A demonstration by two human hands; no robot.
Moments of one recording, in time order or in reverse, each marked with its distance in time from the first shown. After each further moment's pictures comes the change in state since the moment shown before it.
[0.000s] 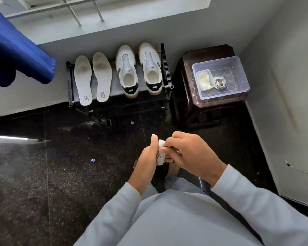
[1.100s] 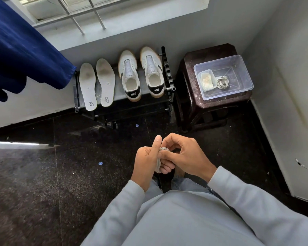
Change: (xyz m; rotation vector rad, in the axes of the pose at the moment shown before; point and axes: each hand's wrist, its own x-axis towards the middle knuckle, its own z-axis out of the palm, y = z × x) left_hand -0.017 0.022 0.002 -0.003 0.169 0.012; right_hand 0.000 0.005 0.023 0.695 0.062 0.261
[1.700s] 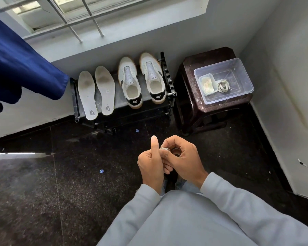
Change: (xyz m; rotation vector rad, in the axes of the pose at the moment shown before) left_hand 0.023 0.004 -0.002 -0.017 0.321 0.039; right_hand 0.026 -0.004 0.035 0.055 0.267 -0.016
